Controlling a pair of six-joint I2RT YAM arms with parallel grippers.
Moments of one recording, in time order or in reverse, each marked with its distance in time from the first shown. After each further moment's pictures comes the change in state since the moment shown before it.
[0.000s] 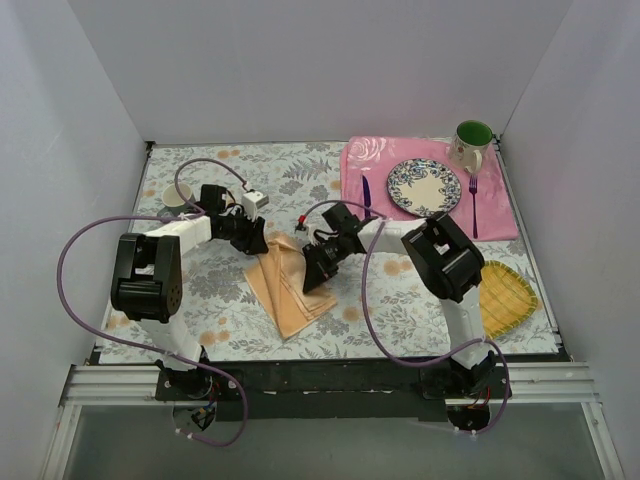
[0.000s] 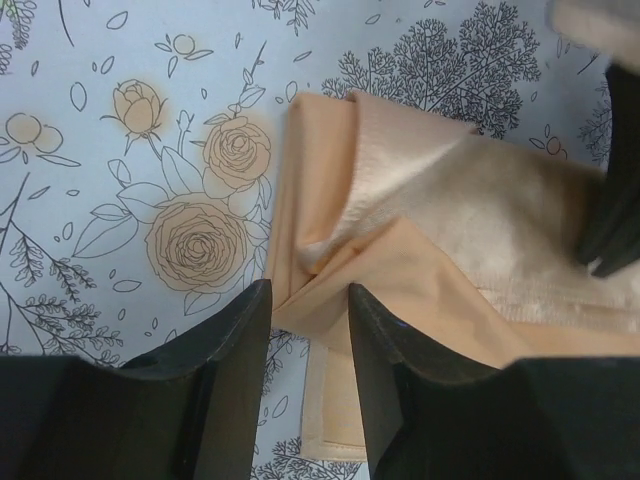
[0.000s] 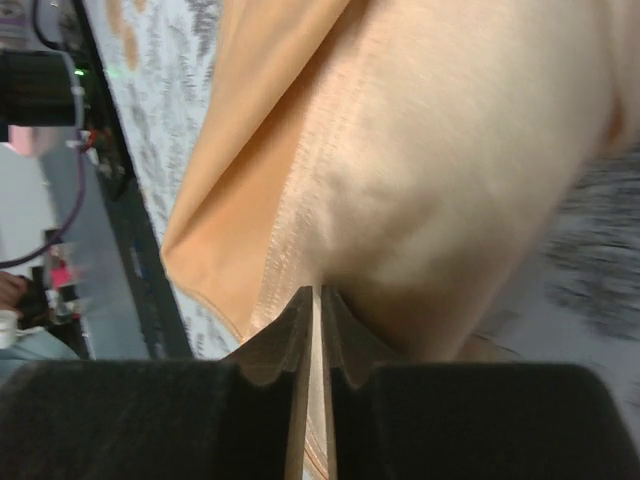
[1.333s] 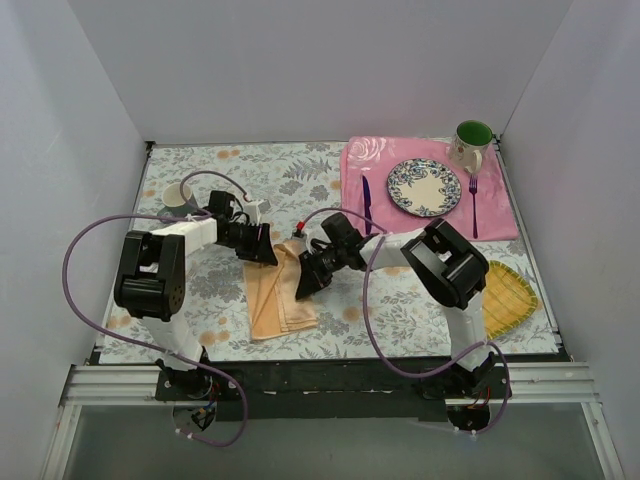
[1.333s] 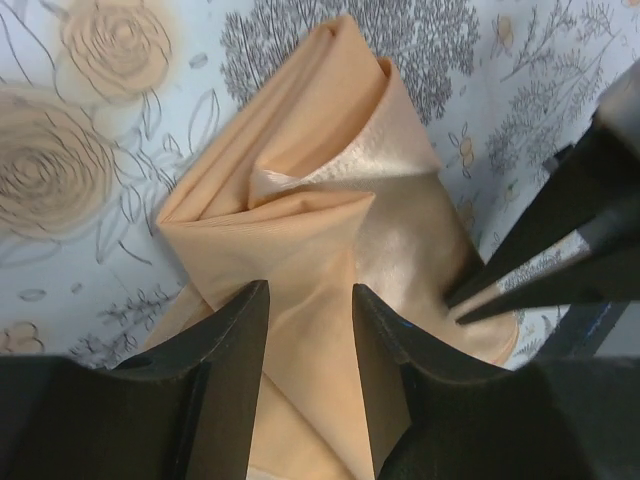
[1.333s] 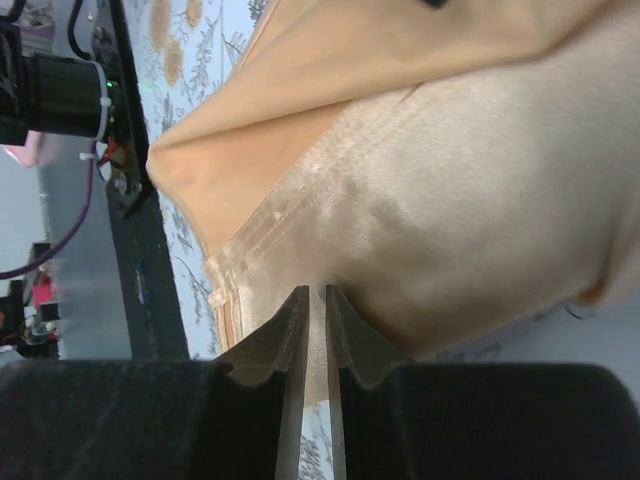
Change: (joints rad) left arm -0.041 0.005 -0.031 -0.105 0.035 -0.340; right arm 0.077 -0.080 -0.224 0.376 -0.005 0.132
